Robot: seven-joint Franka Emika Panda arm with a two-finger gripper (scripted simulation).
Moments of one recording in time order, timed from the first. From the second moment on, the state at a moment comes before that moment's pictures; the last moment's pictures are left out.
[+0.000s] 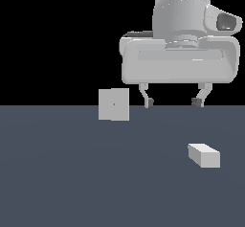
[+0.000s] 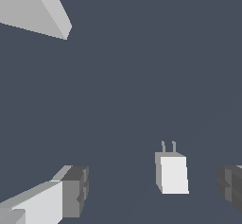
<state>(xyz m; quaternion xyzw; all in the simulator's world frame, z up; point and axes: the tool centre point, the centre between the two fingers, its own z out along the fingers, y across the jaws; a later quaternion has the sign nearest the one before) -0.061 -0.099 0.103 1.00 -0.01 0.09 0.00</state>
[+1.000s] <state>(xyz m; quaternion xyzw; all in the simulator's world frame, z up) -0.085 -0.141 0.062 0.99 -0.01 0.12 0.00</state>
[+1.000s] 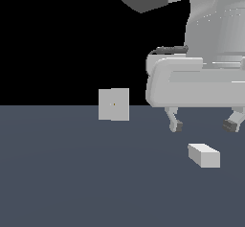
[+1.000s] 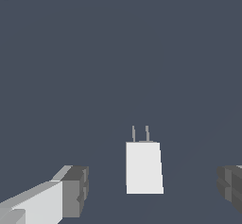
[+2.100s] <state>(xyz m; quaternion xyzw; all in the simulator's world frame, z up) -0.086 -0.141 0.012 0.99 -0.01 0.12 0.00</state>
